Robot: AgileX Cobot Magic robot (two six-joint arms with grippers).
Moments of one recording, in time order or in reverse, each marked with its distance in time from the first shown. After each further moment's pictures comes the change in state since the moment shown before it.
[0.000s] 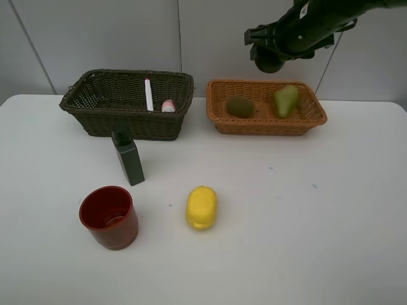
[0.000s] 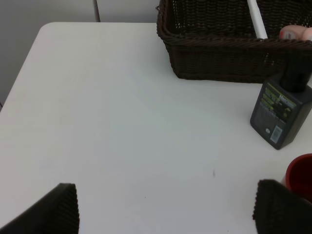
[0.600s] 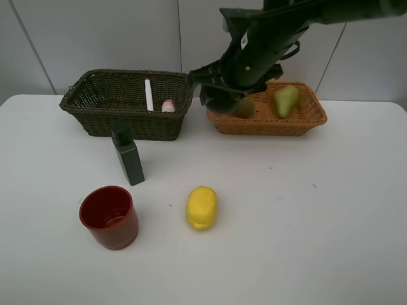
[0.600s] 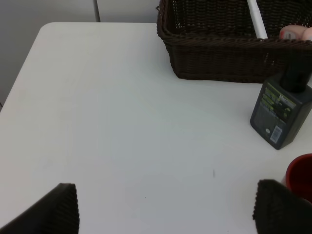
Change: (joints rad) left arm 0.000 0.000 0.000 0.000 0.000 0.000; right arm 0.260 0.014 0.000 0.061 0.232 -0.001
